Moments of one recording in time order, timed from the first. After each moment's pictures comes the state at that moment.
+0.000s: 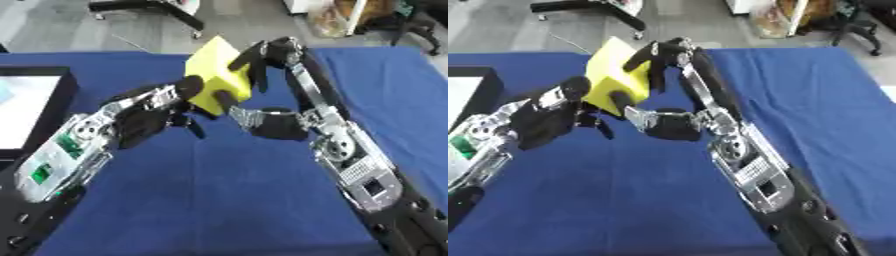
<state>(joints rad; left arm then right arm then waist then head) -0.64 0.44 -0.55 -1.72 0.47 0.37 -0.31 -0.51 -0.25 0.45 -1.85 0.36 -0.15 -0.13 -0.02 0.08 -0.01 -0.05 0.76</state>
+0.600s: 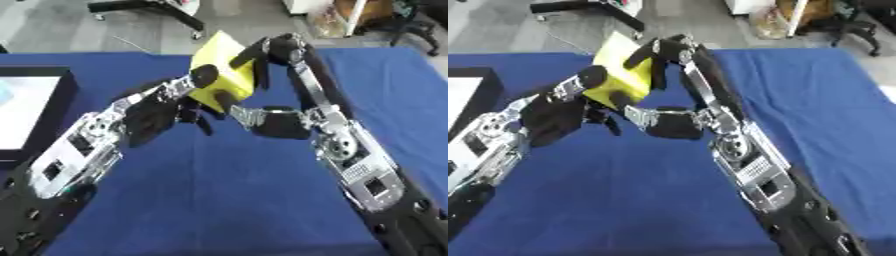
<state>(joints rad) -0.65 0.42 -0.55 -1.71 0.54 0.38 -0.18 -0.51 -0.25 0.45 -1.85 0.37 -0.15 -0.13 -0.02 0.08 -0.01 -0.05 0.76</state>
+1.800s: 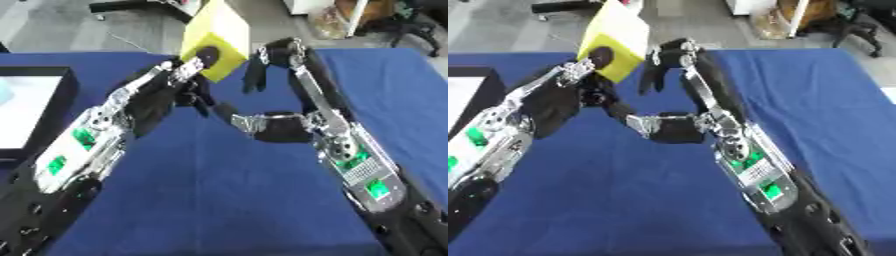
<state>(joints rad) -0.65 0.40 -0.53 -1.72 0.58 0.38 0.04 -0.51 -0.25 0.44 -1.85 0.41 -0.18 -0.15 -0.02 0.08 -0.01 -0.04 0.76</state>
